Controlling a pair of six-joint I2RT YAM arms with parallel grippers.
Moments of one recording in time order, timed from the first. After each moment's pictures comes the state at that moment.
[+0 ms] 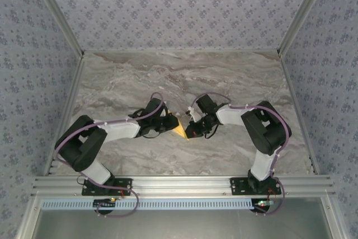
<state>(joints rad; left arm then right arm) -0.73 1.58 0.71 0.08 0.27 -0.94 0.60 1.80 0.88 -0.33 -0.68 0.27</state>
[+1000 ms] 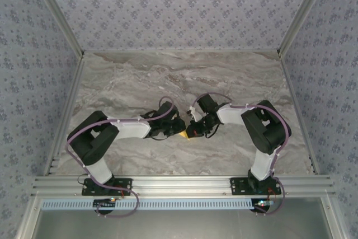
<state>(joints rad) -0.84 1.71 0.80 0.04 0.16 -1.07 0.58 1.80 0.88 -0.34 -0.70 0.28</state>
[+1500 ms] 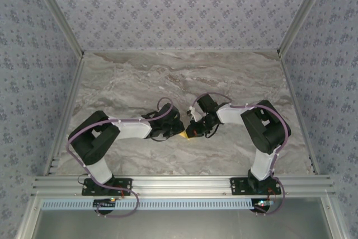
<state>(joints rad) -0.85 1.71 0.80 -0.01 0.10 -1.11 0.58 1.81 0.89 -0.34 -0.70 0.28</state>
